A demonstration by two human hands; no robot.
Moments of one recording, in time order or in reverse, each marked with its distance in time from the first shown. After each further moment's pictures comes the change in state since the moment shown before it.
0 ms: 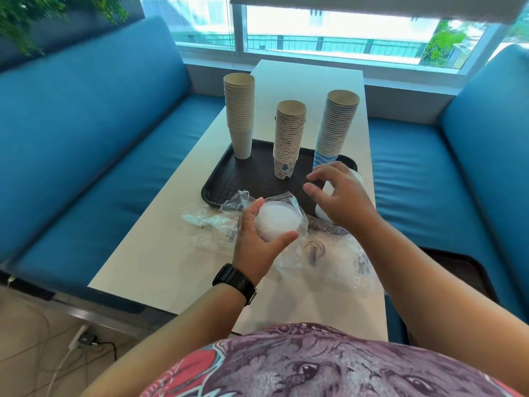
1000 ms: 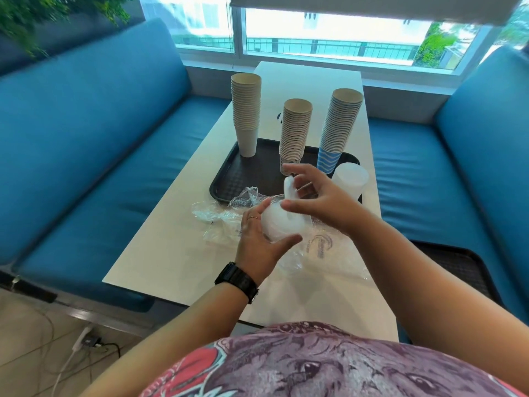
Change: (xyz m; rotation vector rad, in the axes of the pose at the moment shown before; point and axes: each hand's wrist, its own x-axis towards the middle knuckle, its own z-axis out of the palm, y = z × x) left_hand -0.014 0.001 -0.026 0.161 -0.025 0.107; right_hand -0.021 -0.054 0.013 0.371 -0.343 0.062
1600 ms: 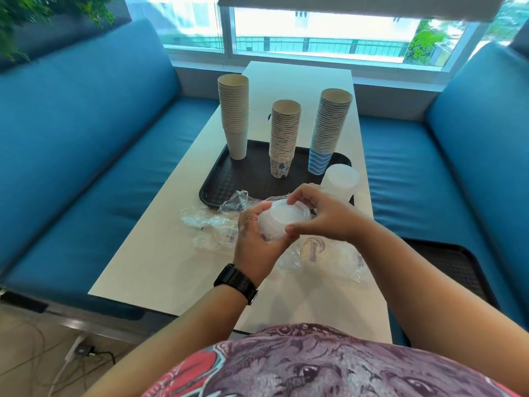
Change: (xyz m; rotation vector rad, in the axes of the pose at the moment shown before) left_hand 0.010 0.008 0.017 0.009 0.051 0.069; right_hand -0.006 0.024 -0.018 -0.203 -0.112 0.084
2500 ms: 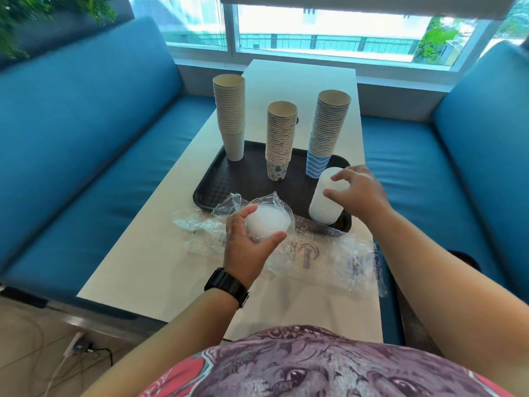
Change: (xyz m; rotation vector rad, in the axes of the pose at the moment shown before) left_hand 0.008 -0.007 0.009 -0.059 0.062 -0.122; right_hand 0.041 0.084 -0.055 -0.358 0.463 0.262
